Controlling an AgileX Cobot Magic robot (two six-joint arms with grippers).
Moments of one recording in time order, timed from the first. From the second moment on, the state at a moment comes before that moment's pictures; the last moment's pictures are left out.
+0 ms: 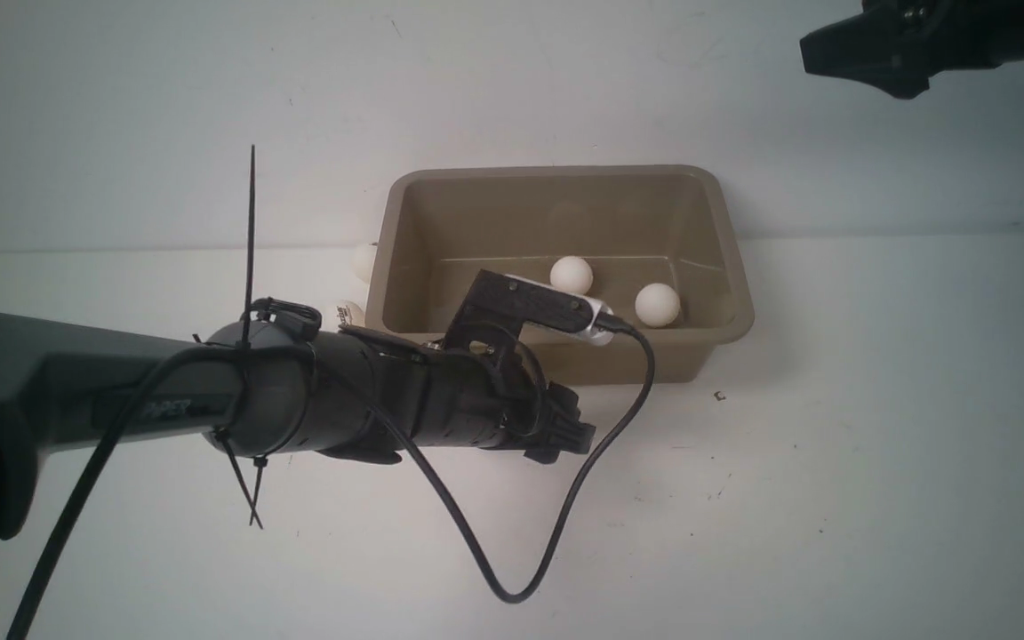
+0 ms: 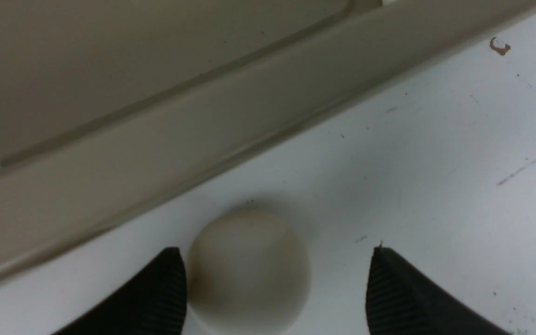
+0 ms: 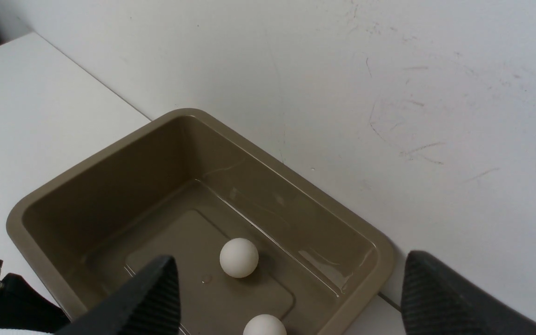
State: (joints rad) right arm -0.05 1.71 -1.57 1.05 0.94 -1.29; left arm -0.56 1.98 -1.10 -1.73 0.05 1.57
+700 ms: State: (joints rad) right arm -0.05 1.71 -1.57 1.05 0.94 -1.31; left arm -0.62 1.88 -1.10 -1.72 0.28 1.57
